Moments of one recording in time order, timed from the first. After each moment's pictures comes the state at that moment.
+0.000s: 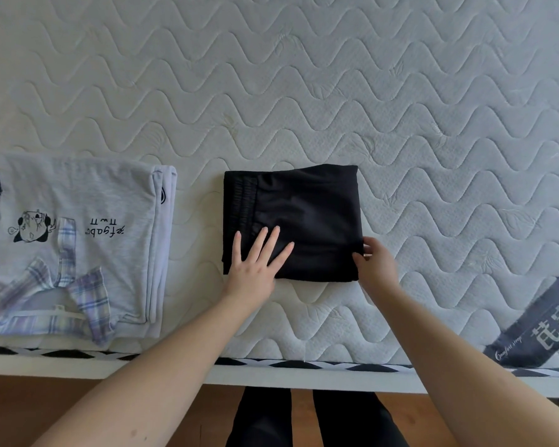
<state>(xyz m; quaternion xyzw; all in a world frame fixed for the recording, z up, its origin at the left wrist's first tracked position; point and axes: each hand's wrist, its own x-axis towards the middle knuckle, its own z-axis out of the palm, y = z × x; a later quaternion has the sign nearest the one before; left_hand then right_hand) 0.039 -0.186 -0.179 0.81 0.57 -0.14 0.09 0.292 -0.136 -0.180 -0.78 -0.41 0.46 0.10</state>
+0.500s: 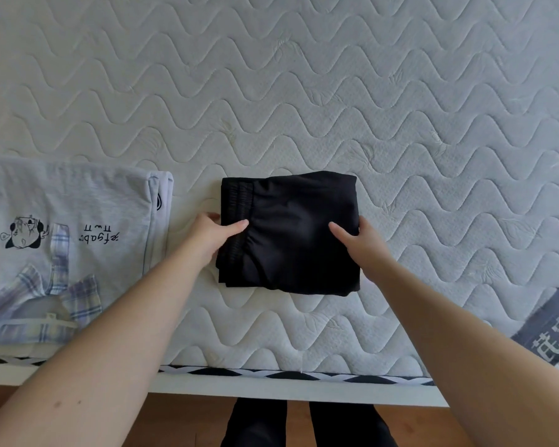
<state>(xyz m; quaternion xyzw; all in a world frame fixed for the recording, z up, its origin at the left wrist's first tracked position) -0.030 -0.092 -0.168 0.21 0.80 0.16 0.55 0.273 -0.077 -0.169 -0.72 -0.39 0.56 0.12</state>
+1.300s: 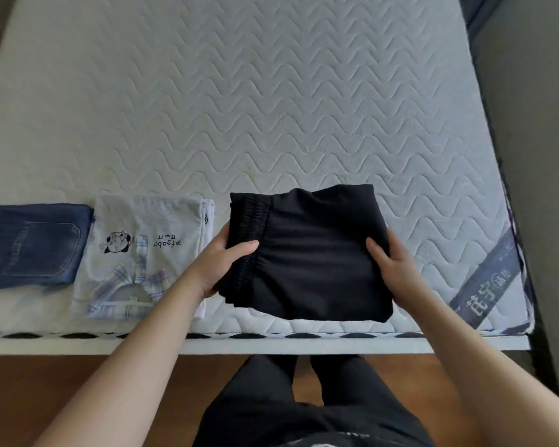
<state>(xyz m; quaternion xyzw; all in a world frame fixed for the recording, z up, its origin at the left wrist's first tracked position) -0.036 -0.193 0.088 0.31 0.57 0.33 0.69 0.287 -0.184 0.077 -0.64 -0.45 0.55 0.30</state>
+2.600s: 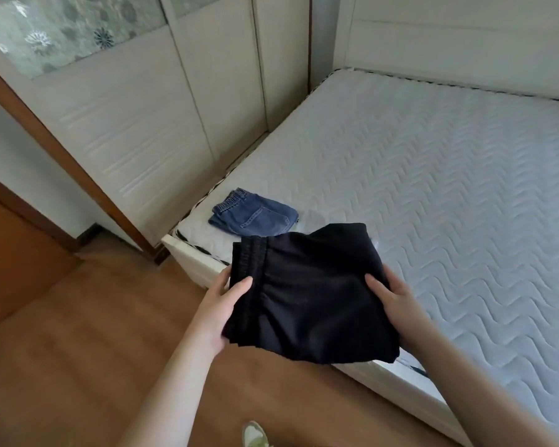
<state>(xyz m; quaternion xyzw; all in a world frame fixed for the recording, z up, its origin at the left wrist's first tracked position) -0.256 -0.619 0.253 0.15 0.60 0.59 0.52 -0.001 -0.432 0.228 -0.39 -0.57 0.68 0.23</state>
